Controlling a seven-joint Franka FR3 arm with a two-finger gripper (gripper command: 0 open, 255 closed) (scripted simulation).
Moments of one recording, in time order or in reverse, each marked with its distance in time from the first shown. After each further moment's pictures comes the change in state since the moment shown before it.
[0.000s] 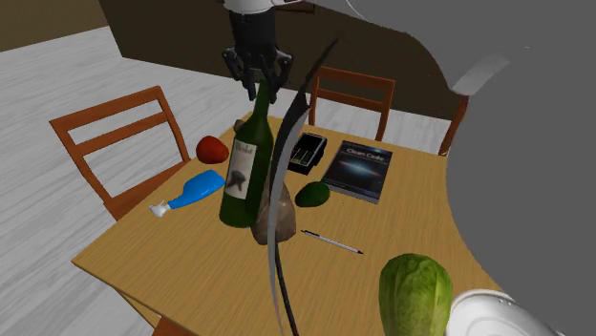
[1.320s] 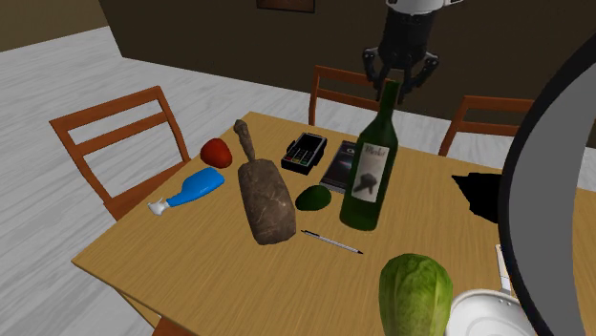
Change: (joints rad) arm -0.346 -0.155 -0.142 -0.196 0.134 0.082 -0.464
